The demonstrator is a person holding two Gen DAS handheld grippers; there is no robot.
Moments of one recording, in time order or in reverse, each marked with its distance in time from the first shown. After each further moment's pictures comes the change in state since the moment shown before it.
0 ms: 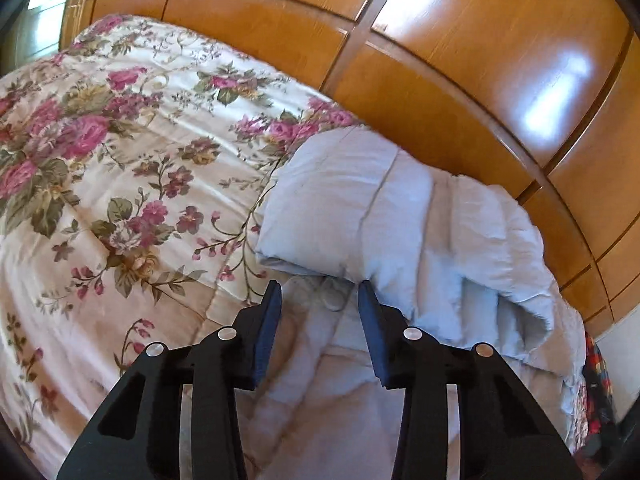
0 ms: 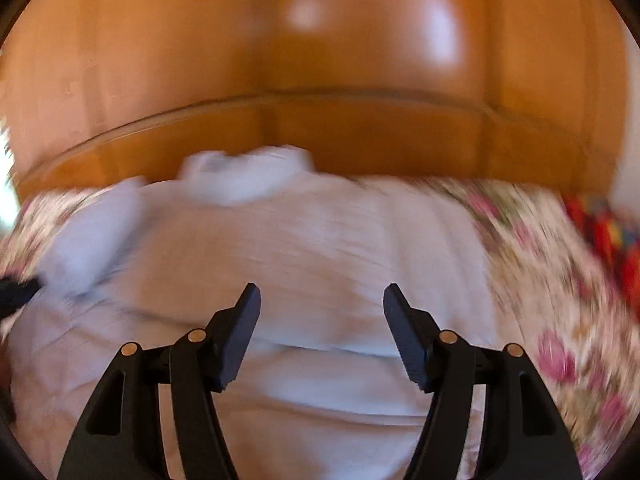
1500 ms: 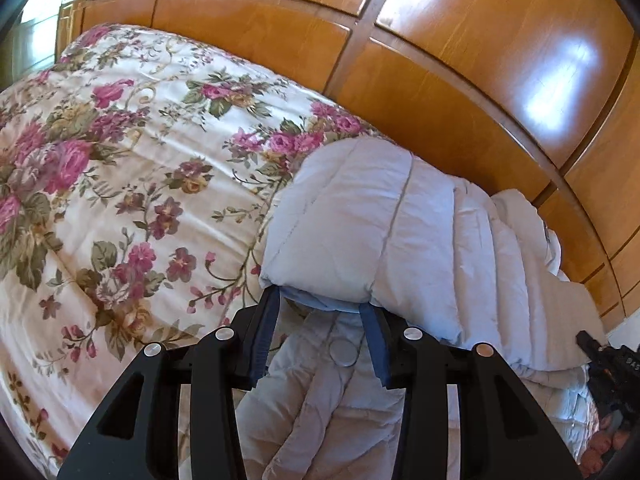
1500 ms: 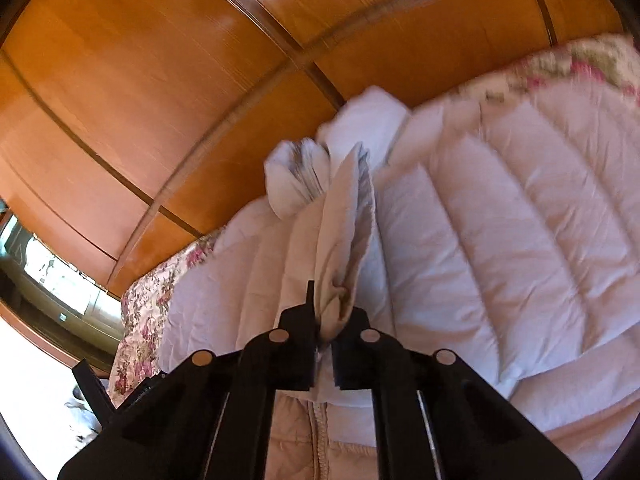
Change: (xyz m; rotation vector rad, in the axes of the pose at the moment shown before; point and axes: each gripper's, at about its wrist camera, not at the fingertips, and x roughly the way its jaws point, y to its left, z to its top) left arm 0.019 -0.001 0.024 0.045 -0.011 0.039; right arm 0.079 -0.009 0.023 0.607 0.140 0.332
